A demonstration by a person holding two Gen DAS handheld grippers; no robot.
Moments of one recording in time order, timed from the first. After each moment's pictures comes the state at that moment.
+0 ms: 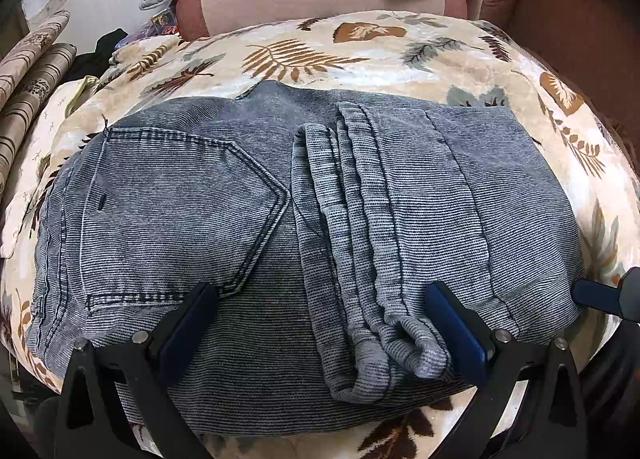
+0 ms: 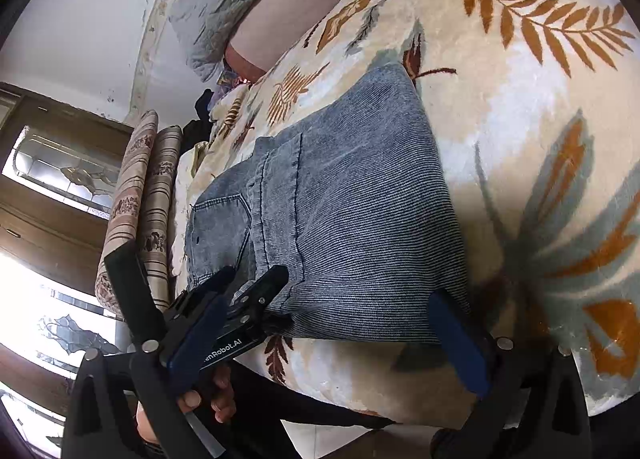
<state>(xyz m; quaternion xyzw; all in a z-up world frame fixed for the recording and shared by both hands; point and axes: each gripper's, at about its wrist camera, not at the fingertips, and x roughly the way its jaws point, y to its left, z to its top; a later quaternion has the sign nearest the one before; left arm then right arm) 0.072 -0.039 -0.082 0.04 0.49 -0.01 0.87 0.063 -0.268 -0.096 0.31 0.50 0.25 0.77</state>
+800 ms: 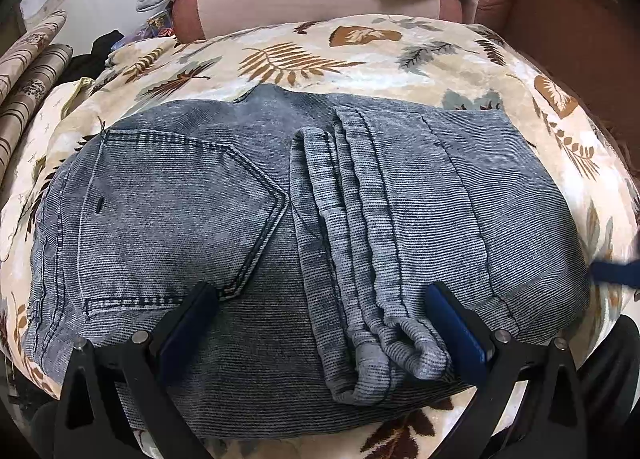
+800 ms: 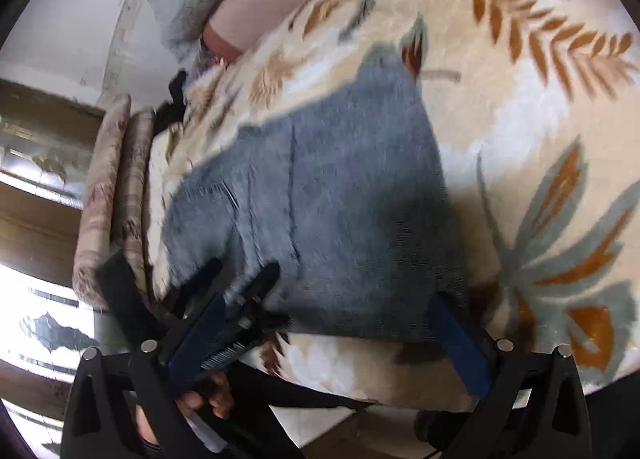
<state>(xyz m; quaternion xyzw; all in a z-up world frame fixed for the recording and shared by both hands) 0.072 -0.038 -0.081 0.04 0.48 -0.02 0.88 0.078 -0.261 -0.060 0.27 0.53 0.22 0.77</state>
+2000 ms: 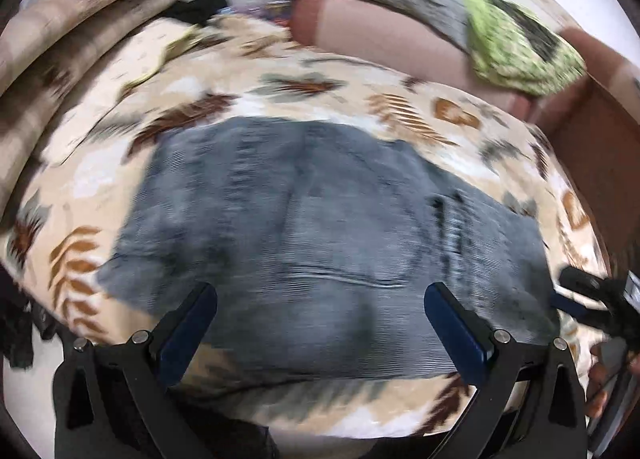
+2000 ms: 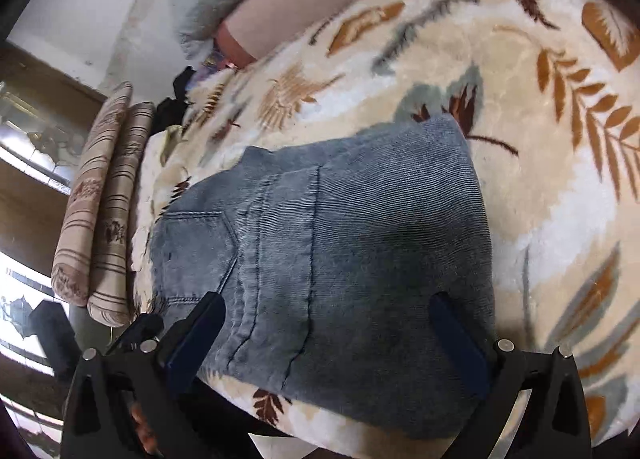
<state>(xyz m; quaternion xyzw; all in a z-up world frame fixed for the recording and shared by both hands) 0.022 0.092 -0.037 -0.14 0.44 0.07 0.88 0.109 -0.224 -0.065 0.22 0.51 0.21 0.80</state>
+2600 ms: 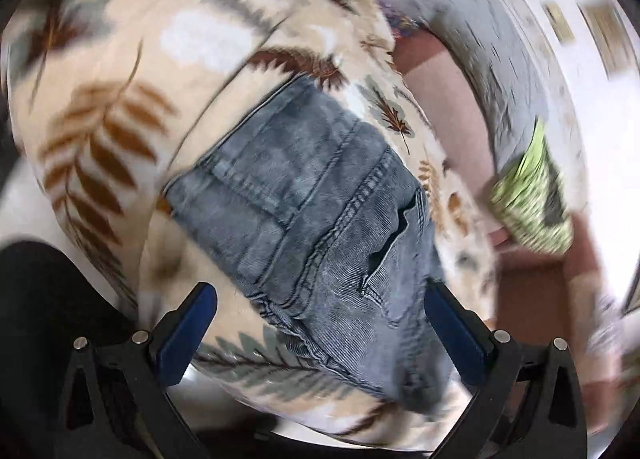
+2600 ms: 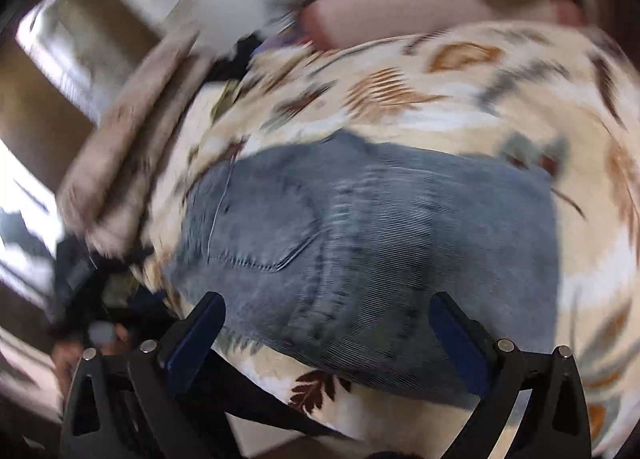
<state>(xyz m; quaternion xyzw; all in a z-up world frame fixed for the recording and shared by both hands) -0.022 0.206 -0.070 -0.49 0.40 0.06 0.77 0.090 -0.121 -0.026 0.06 0.49 0.31 0.81</state>
